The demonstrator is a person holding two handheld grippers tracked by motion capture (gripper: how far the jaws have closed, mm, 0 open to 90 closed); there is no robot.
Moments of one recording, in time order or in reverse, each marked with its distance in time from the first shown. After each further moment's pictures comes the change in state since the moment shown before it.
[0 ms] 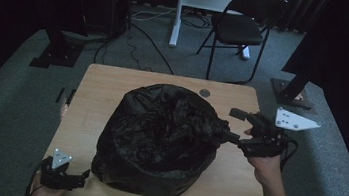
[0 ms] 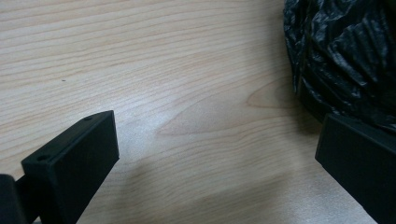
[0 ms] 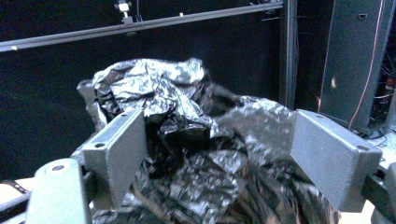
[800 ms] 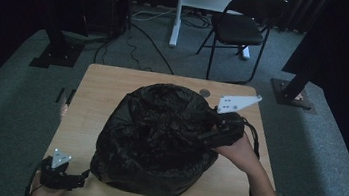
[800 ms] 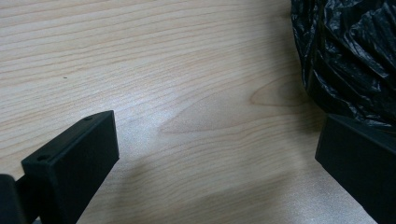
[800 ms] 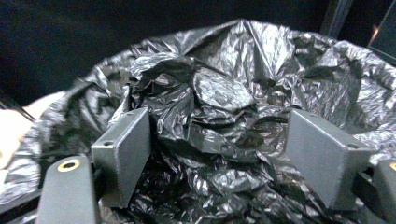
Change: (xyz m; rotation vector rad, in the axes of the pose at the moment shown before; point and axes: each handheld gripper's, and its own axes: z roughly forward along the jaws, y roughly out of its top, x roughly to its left) left arm 0.002 0.000 0.001 0.011 -0.001 -0.001; right arm 0.006 0.008 0.089 0.376 0.107 -0.055
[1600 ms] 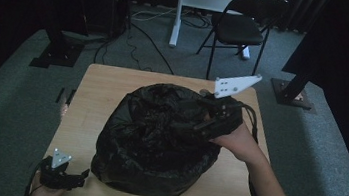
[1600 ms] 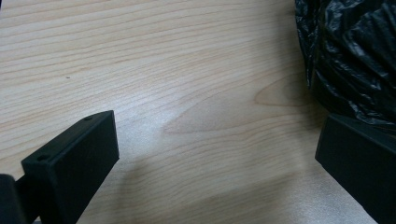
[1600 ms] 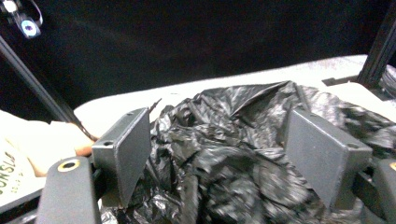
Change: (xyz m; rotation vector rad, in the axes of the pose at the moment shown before) left arm 0.000 0.000 0.001 0.000 0.004 0.006; right arm 0.021 0.060 -0.001 -0.015 0.159 -0.047
